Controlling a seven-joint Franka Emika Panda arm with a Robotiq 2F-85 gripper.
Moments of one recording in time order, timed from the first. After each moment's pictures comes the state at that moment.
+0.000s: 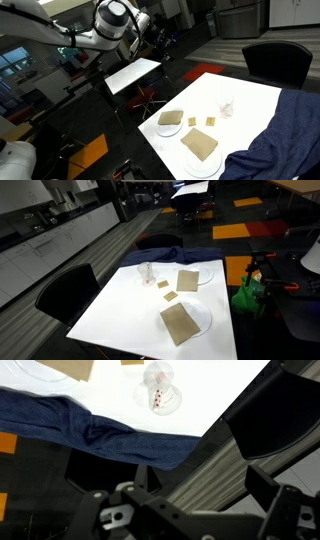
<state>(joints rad) 0.03 0.06 0.18 -1.98 -0.58 2.36 1.63</state>
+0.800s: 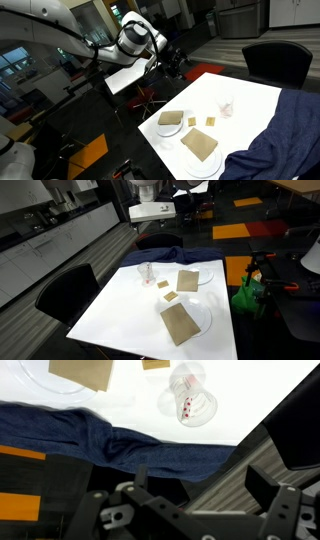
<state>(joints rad) 0.10 0.22 0.06 -1.98 -0.65 2.40 1.75</state>
